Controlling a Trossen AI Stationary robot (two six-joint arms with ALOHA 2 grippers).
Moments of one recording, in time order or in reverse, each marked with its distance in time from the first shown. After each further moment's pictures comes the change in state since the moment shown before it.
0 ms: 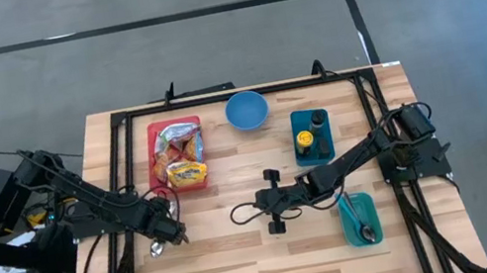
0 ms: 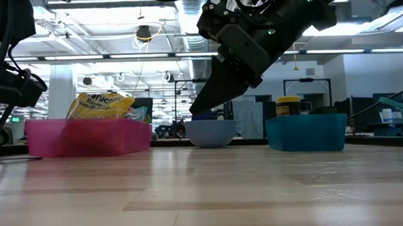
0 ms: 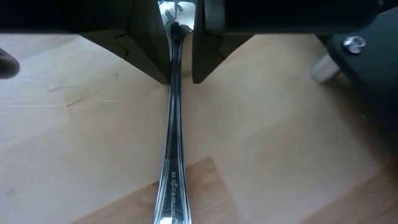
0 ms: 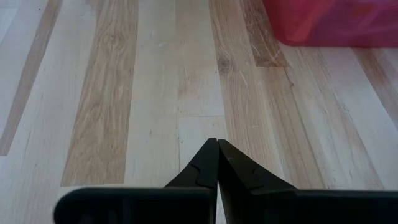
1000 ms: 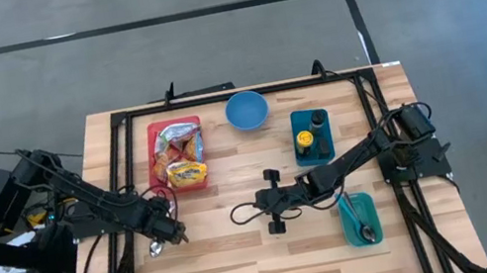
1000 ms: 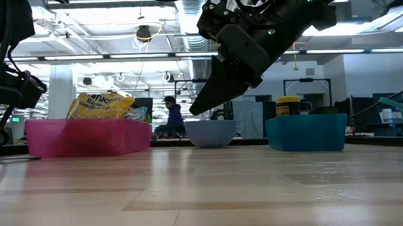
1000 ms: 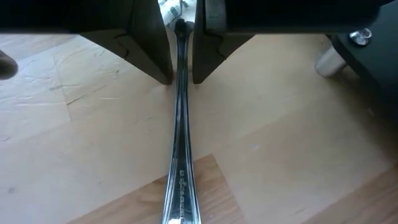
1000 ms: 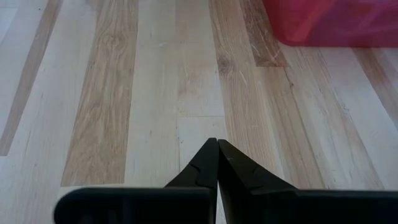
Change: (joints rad) left arm 0.000 -0.007 -0.034 0.034 0.004 0.000; right arm 0.000 0.000 0.000 0.000 0.000 0.000
